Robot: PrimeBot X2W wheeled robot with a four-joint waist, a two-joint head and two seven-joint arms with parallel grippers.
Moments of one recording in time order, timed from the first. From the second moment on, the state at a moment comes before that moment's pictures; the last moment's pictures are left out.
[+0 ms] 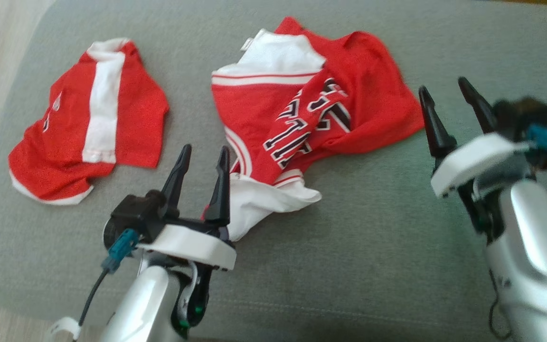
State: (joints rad) left arm -0.19 0.05 -0.40 0.13 -0.35 0.11 -0.26; right arm -0.42 -0.16 0.13 0.29 0.17 0.12 0.08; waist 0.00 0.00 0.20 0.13
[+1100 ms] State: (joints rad) left arm -0.27 0.04 -0.49 0.11 -0.41 0.15 -0.26; right arm -0.86 -0.42 0.49 0.77 0.58 0.12 0.10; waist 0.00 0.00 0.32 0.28
